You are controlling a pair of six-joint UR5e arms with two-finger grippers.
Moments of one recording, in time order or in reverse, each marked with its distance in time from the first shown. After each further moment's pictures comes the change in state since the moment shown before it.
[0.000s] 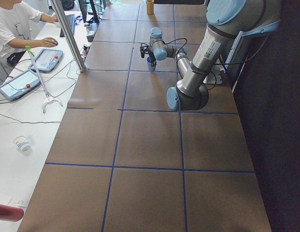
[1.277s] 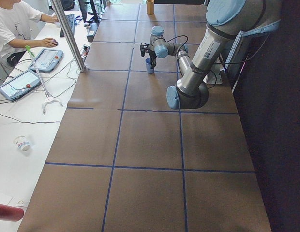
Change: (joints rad) left arm 0.008 -0.013 -0.025 0.072 0.057 0.002; right arm 0.000 -0.003 -0.007 0.000 0.014 0.000
